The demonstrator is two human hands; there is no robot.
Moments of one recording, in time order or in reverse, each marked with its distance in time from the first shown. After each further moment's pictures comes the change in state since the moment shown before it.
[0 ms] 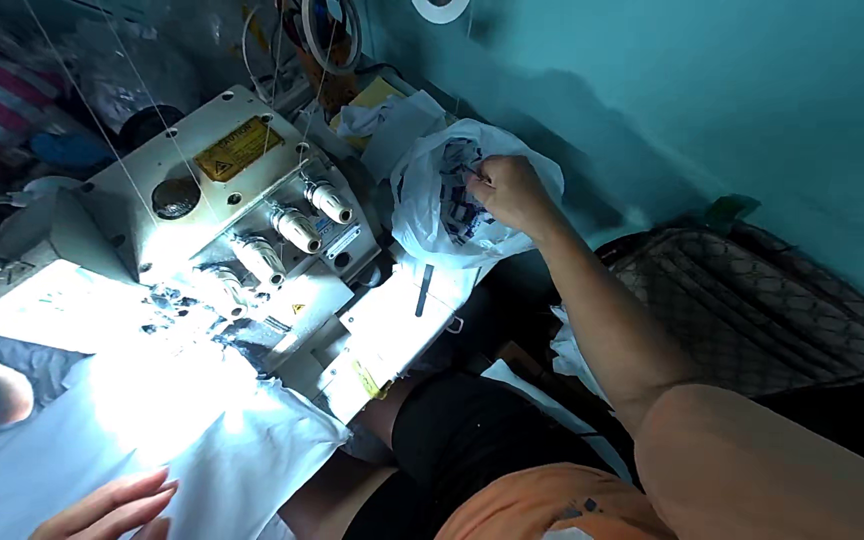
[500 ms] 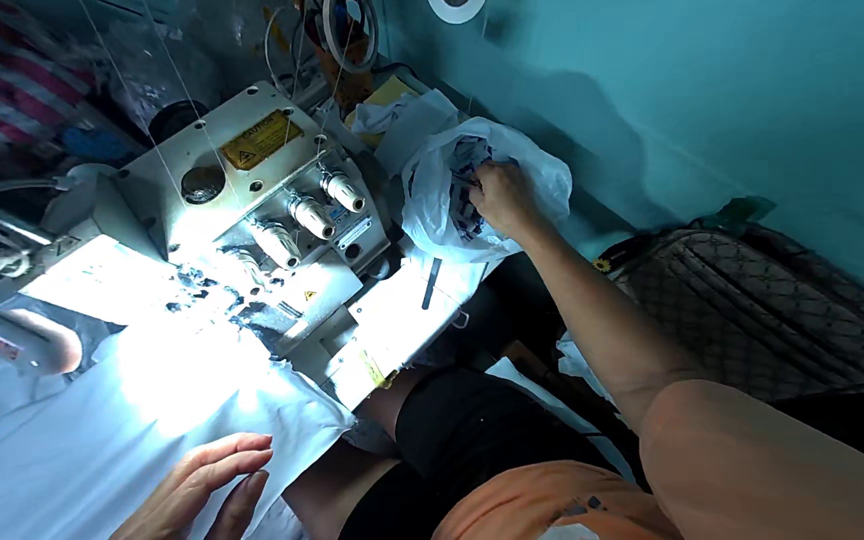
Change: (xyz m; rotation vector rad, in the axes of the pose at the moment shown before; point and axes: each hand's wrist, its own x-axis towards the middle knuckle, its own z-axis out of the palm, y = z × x) left_hand -0.004 -0.001 0.030 0.010 -0.138 -0.048; right_hand 0.011 0.008 0.030 -0.150 0.016 -0.029
